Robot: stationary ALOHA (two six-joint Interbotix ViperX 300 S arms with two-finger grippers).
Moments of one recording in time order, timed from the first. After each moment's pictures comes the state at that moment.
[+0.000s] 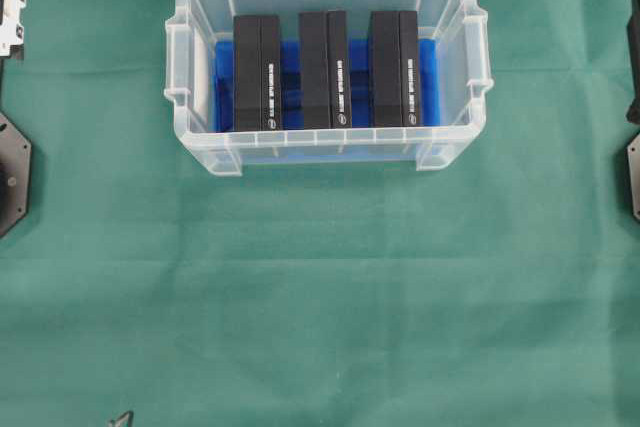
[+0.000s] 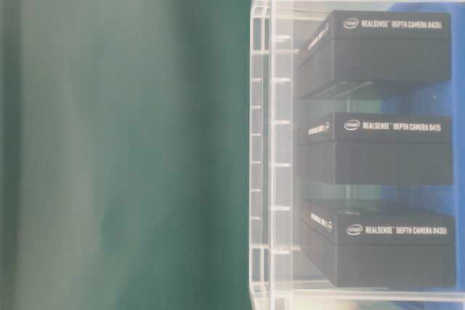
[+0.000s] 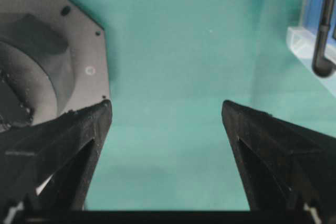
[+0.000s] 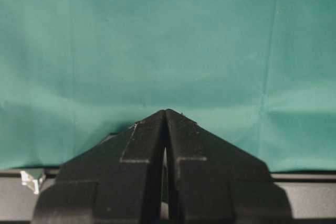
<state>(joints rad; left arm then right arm) 0.41 -0.69 0.50 0.06 1.60 -1.18 0.00 -0.68 0.46 -0.04 1.50 0.10</state>
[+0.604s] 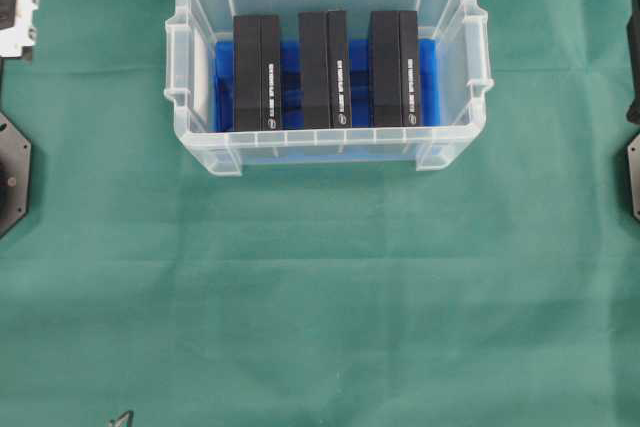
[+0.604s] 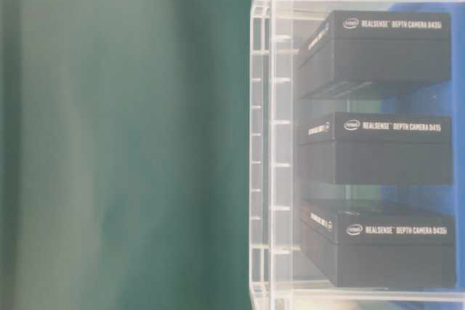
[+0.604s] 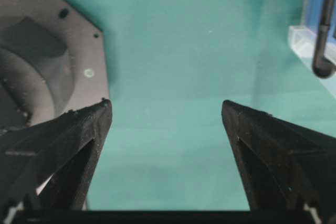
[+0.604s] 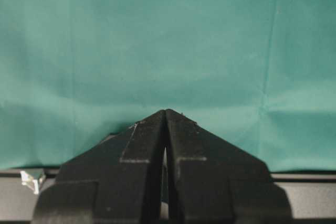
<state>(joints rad) 0.40 -0.64 0.48 0.06 1.58 -1.17 0.00 -0.68 0.46 -0.04 1.50 0.10</state>
